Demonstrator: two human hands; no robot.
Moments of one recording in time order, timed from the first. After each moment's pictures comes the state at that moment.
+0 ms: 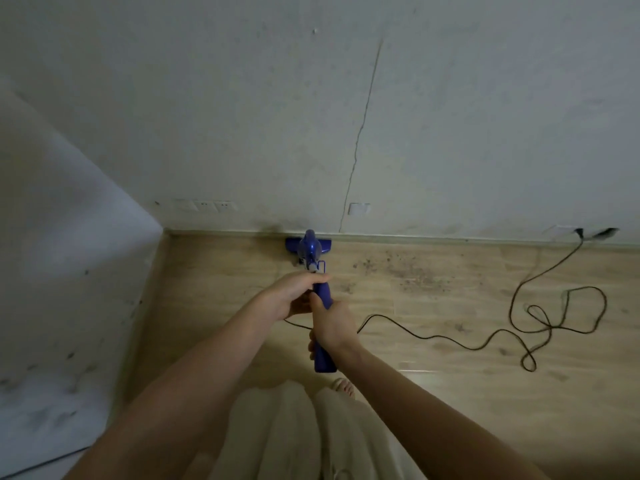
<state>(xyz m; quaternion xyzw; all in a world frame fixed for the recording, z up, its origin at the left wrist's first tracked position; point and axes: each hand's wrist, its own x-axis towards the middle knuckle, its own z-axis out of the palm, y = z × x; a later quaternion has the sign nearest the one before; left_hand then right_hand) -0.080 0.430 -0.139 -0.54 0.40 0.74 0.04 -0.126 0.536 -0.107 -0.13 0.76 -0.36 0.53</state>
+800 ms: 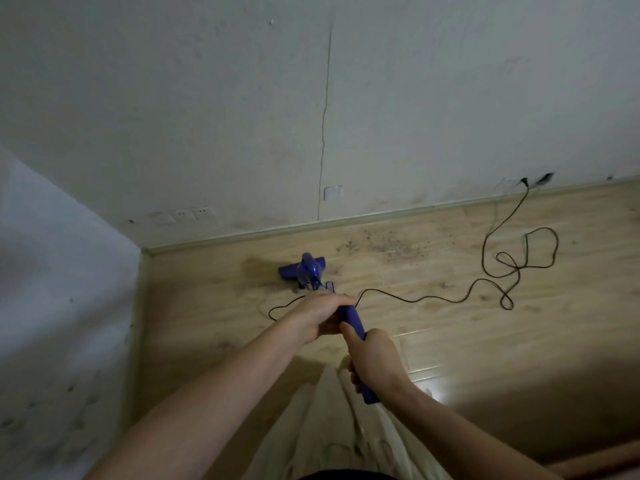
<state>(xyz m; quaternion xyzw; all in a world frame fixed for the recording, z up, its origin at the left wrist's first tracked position) -0.030 0.530 -0.127 -0.51 0.43 0.74 0.11 -0.048 0.652 -0.075 -0.05 0.83 -0.31 0.47</state>
